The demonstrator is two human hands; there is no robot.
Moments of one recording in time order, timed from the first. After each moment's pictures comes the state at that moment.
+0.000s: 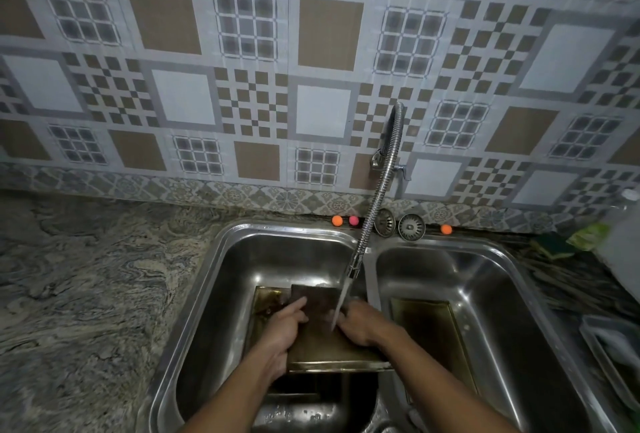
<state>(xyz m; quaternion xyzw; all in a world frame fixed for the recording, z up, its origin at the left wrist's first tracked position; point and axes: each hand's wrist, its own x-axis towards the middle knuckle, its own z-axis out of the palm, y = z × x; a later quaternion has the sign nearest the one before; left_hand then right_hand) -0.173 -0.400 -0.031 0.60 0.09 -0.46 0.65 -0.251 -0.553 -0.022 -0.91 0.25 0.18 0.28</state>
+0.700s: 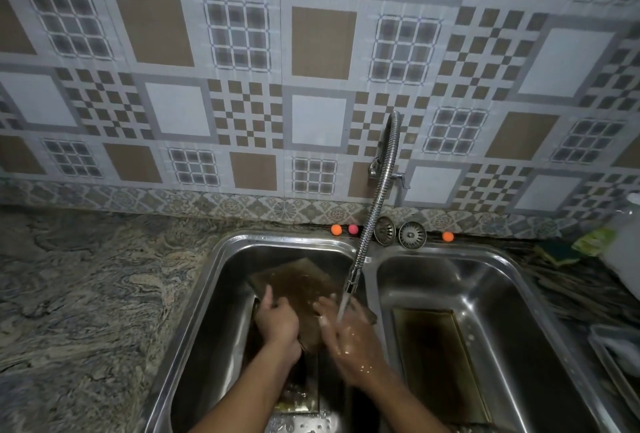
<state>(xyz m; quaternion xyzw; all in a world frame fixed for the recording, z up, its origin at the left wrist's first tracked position) -0.157 -0.433 -0.015 0.59 0.21 -0.22 0.75 -0.260 -0.522 -0.036 -0.94 0.15 -0.12 0.27</state>
